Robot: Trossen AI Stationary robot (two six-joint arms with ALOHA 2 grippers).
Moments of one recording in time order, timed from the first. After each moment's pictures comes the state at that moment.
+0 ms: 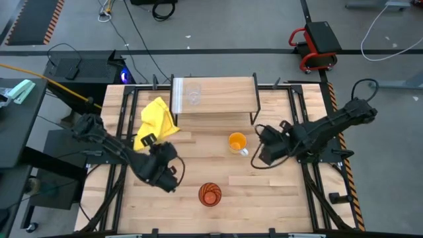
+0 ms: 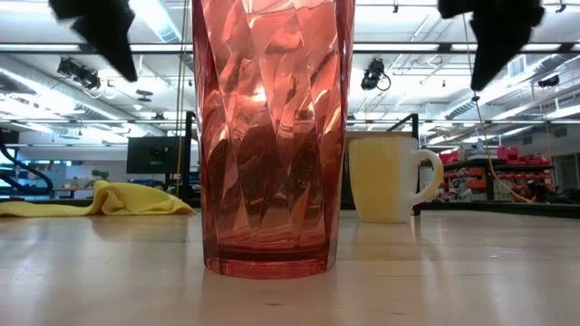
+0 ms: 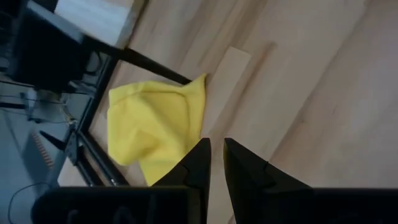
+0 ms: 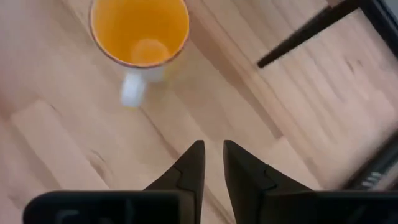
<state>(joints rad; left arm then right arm) -0.56 1.62 1.32 -1.52 -0.72 -1.11 0.40 1.28 1.12 -1.31 0.46 1.02</state>
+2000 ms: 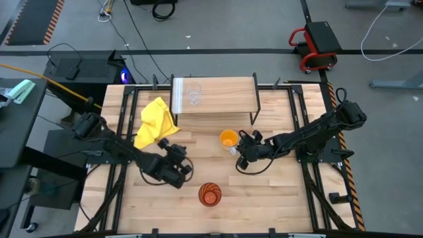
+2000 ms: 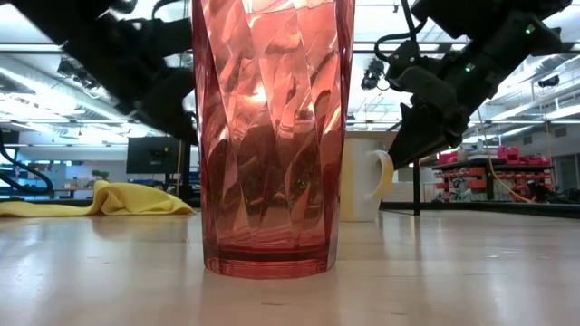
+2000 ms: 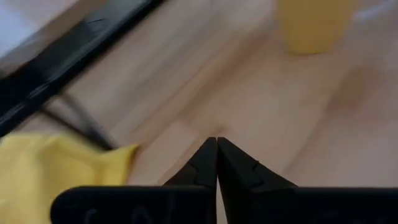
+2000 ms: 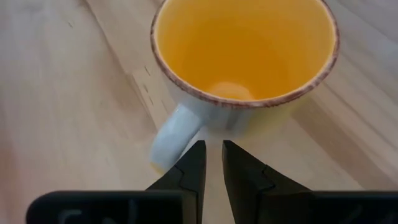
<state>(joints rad) -0.47 1.62 0.89 -0.54 -0.98 -0.92 0.25 1.46 0.68 -0.15 0.49 0.67</state>
